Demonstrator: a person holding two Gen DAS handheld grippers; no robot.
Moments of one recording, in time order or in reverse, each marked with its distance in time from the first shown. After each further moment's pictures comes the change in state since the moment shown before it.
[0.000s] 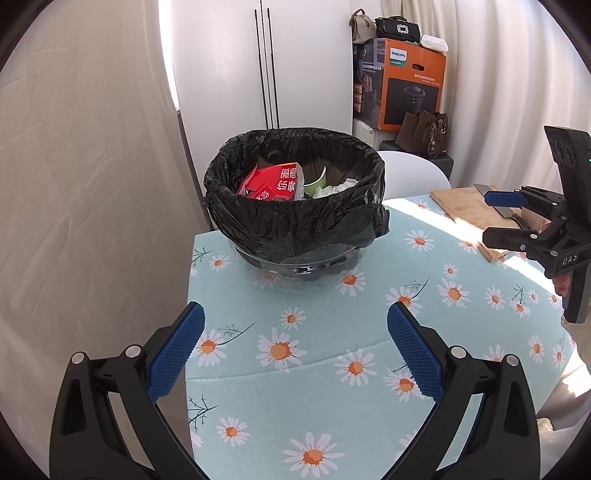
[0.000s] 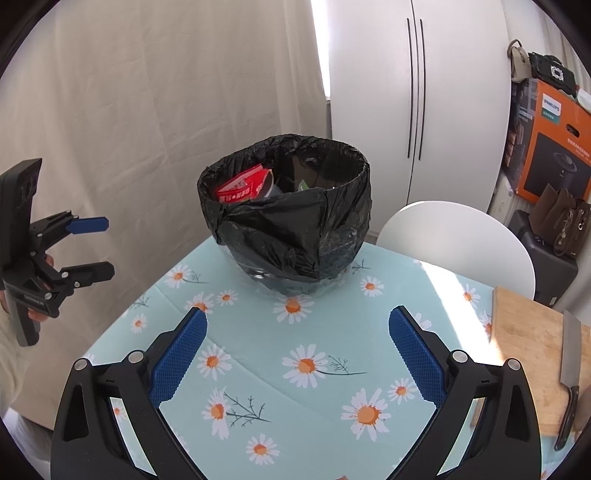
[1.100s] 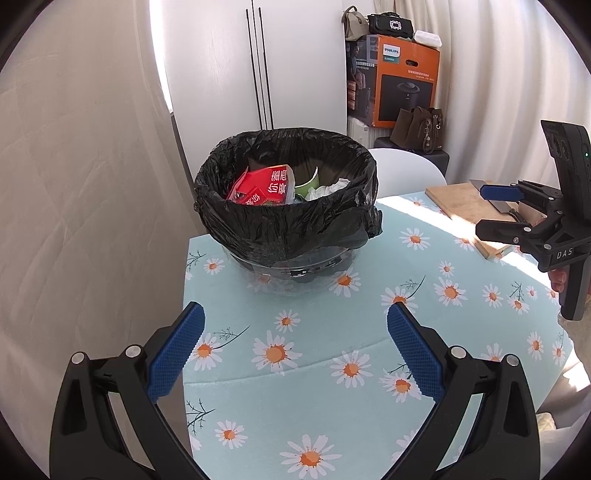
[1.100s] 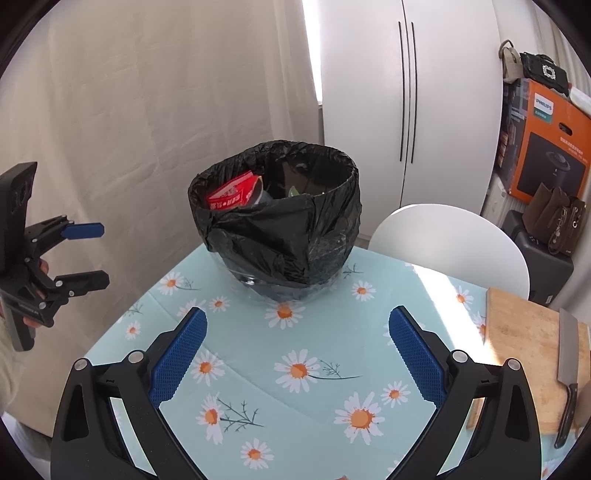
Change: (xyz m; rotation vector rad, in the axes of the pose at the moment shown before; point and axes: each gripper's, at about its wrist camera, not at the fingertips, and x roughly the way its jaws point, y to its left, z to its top) left arm 0.001 -0.009 0.005 0.022 0.009 -0.002; right arm -0.001 -0.006 0.001 0.014 -0.023 -0.024
